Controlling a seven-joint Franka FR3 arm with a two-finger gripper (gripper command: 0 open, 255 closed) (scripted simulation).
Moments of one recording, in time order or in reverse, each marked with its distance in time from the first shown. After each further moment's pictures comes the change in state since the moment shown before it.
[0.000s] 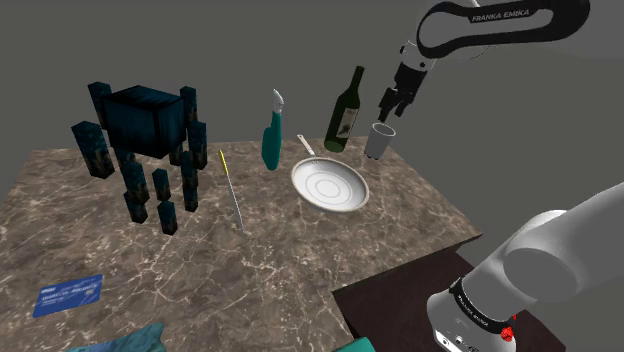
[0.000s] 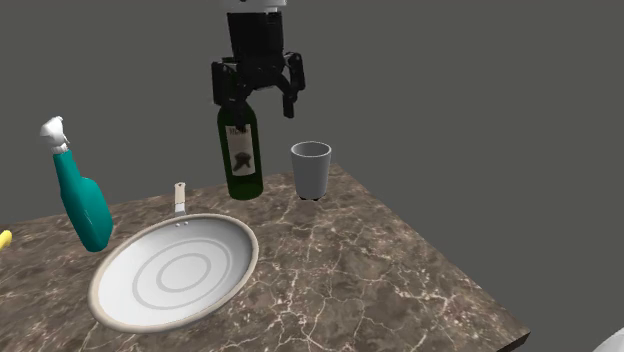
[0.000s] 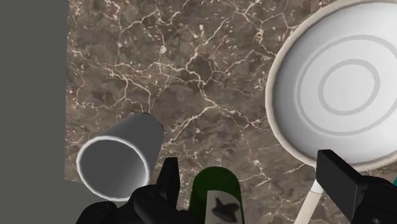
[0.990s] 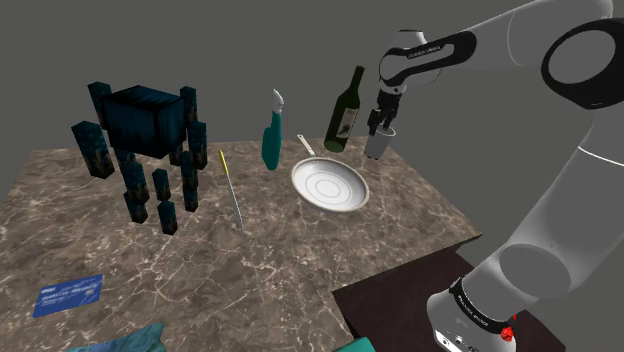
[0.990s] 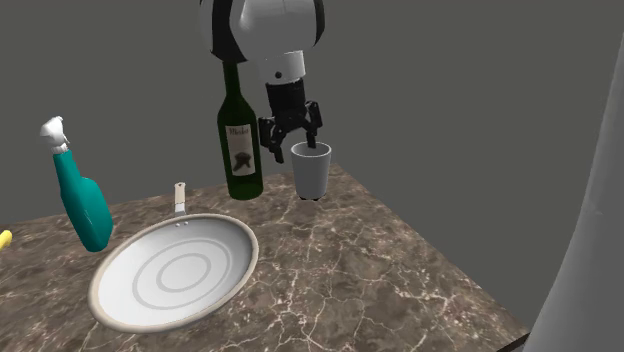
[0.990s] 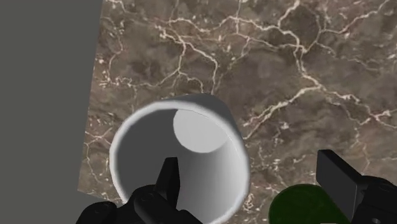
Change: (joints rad) arm -0.069 0.445 -0.077 0.248 -0.021 0.111 -0.149
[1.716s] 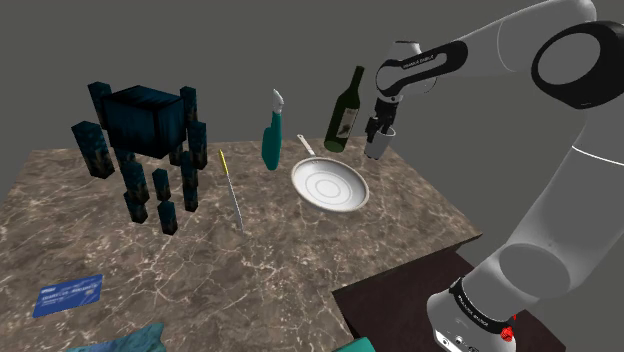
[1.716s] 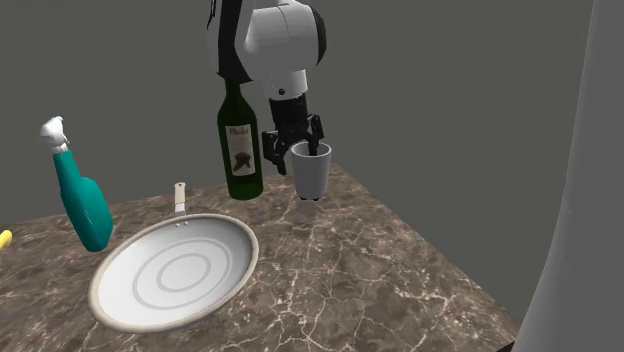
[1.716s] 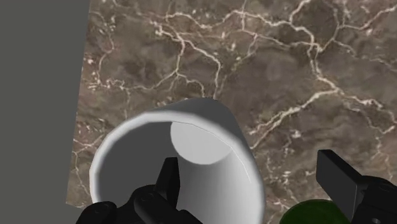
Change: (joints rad) arm -0.007 0.037 -0.002 -0.030 0.004 0.068 -0.005
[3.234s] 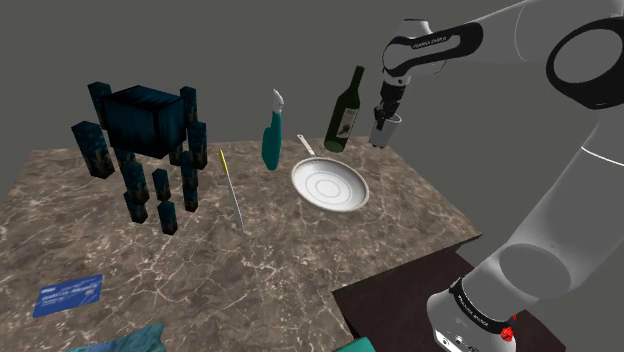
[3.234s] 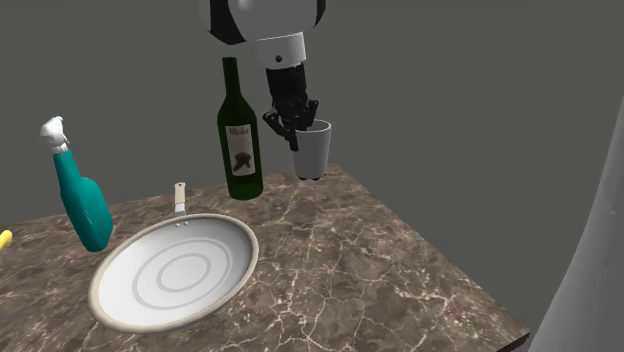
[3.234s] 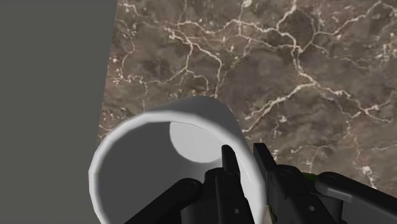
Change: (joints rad) arm 0.006 -0.055 0.000 0.079 -0.005 -0.133 -0.005
